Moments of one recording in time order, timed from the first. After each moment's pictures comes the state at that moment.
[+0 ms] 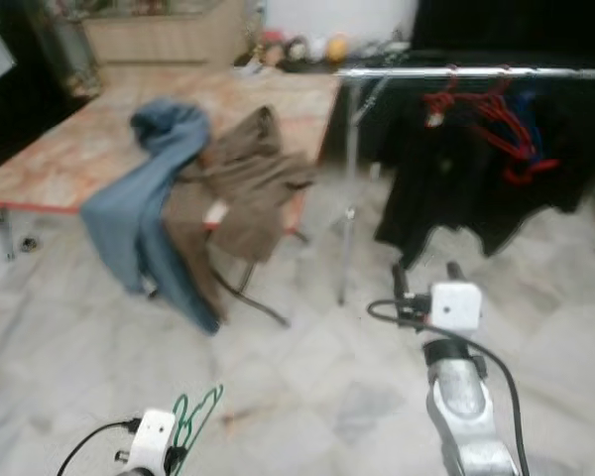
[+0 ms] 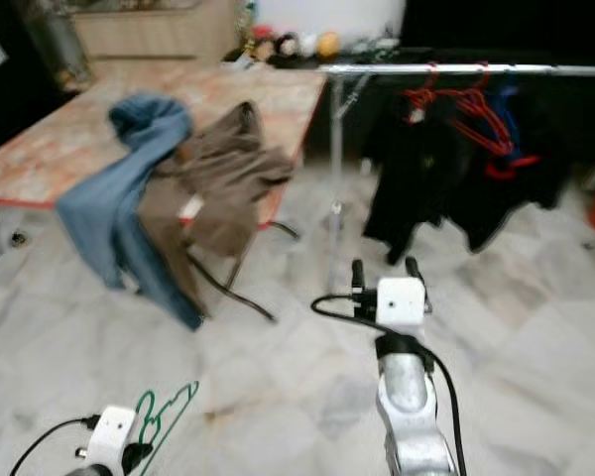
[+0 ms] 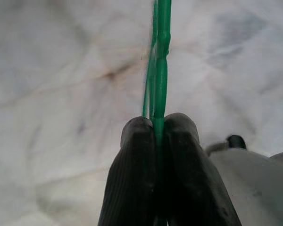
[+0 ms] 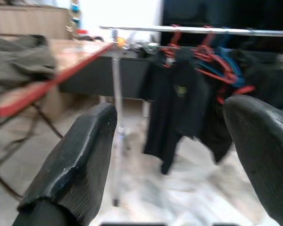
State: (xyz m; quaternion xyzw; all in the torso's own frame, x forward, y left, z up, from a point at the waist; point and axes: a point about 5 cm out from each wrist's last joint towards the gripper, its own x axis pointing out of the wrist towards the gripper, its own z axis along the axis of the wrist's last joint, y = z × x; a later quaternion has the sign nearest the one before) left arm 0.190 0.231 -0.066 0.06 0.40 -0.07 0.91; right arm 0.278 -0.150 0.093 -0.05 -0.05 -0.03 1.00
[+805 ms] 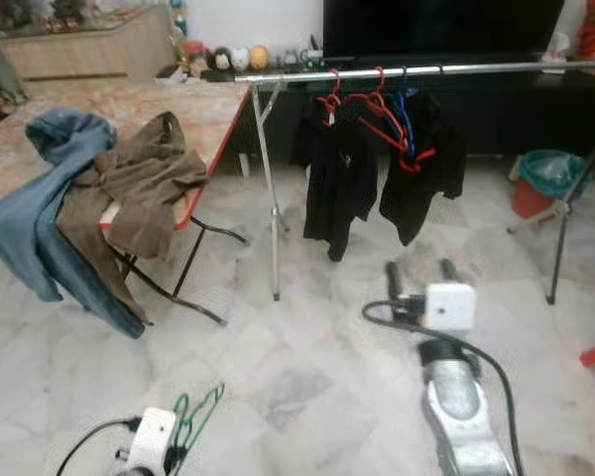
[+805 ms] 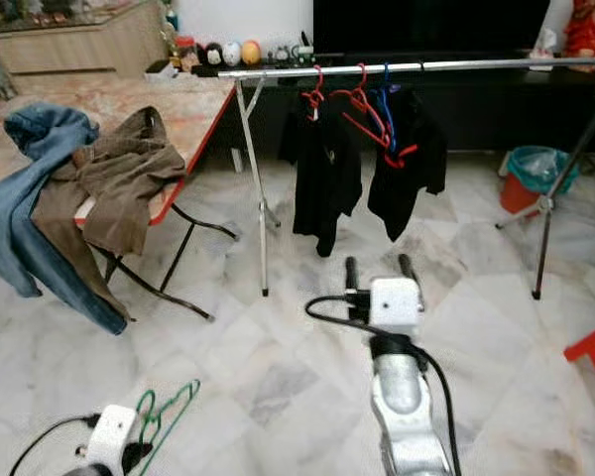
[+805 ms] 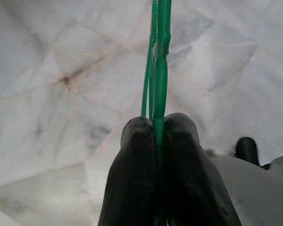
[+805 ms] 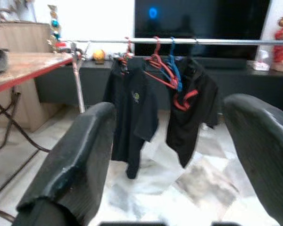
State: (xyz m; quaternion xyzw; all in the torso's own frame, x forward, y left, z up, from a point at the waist) left arm 0.195 0.226 -0.064 0.06 0.39 -0.08 0.91; right arm 0.277 -0.153 0.096 -0.06 -0.07 -0.03 1.00
